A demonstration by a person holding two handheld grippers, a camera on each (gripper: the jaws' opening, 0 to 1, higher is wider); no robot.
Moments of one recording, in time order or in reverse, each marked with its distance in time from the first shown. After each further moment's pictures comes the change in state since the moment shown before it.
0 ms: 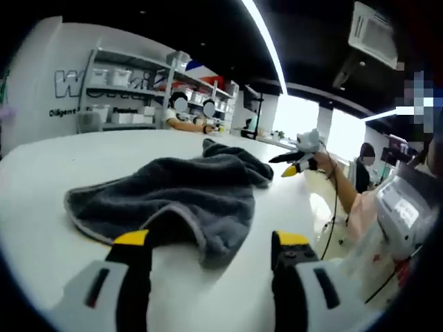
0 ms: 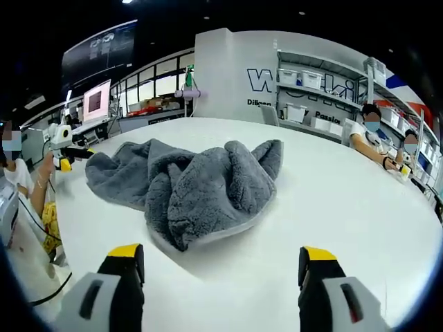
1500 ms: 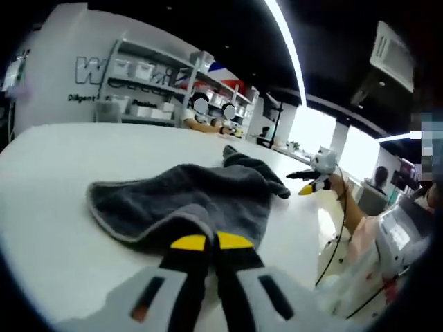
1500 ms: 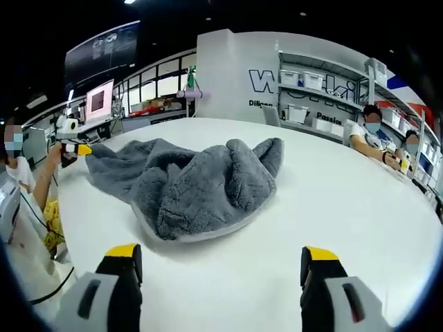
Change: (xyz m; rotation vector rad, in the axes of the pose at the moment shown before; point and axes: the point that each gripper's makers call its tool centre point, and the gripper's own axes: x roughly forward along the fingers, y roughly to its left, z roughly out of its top) left arm -0.030 0.041 0.017 -0.111 -0.012 0.121; right arm -0.006 0.002 -0.006 -0.011 -0.004 0.012
